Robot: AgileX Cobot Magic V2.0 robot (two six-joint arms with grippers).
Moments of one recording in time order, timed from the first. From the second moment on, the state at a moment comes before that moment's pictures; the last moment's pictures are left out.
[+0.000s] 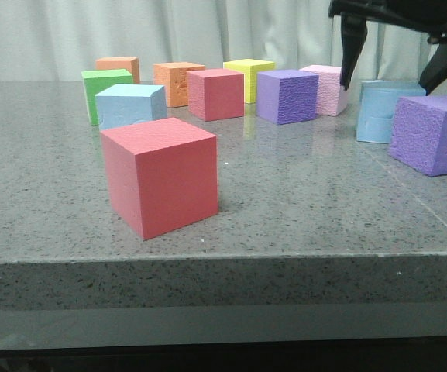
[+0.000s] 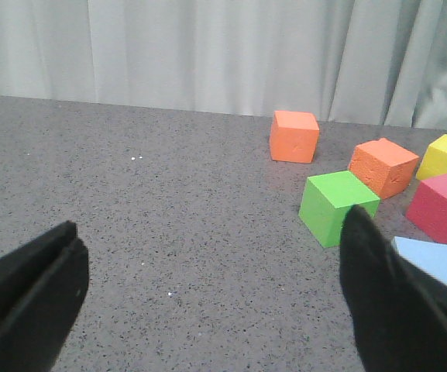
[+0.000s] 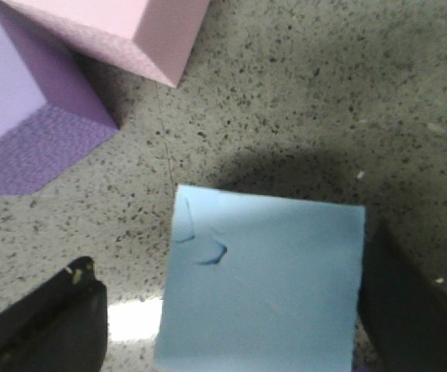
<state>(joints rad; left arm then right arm) -0.03 0.61 -0.70 0.04 0.38 -0.12 0.19 1.80 -1.56 0.00 0.89 0.46</state>
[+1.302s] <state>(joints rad) -0.03 0.61 -0.70 0.04 0.38 -0.12 0.49 1.77 -1.57 -0.02 0.84 0.41</state>
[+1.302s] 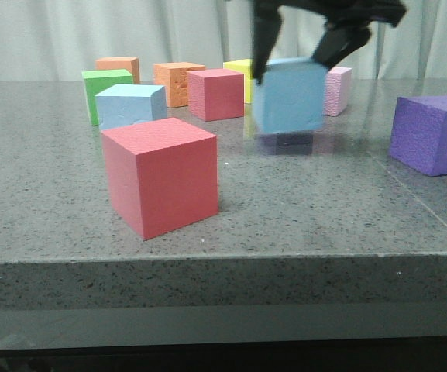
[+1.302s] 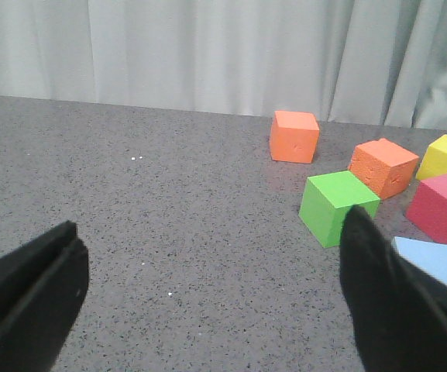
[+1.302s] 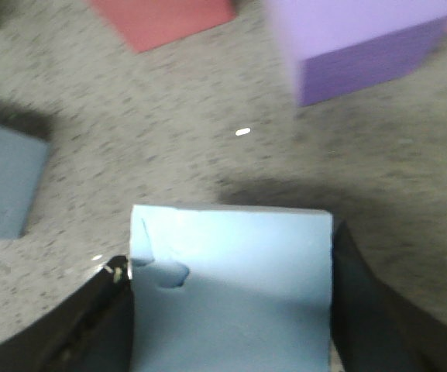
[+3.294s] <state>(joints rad) -0.03 0.61 -0.70 0.04 0.38 -0.12 0.30 1.29 -1.33 -0.21 0.95 0.37</state>
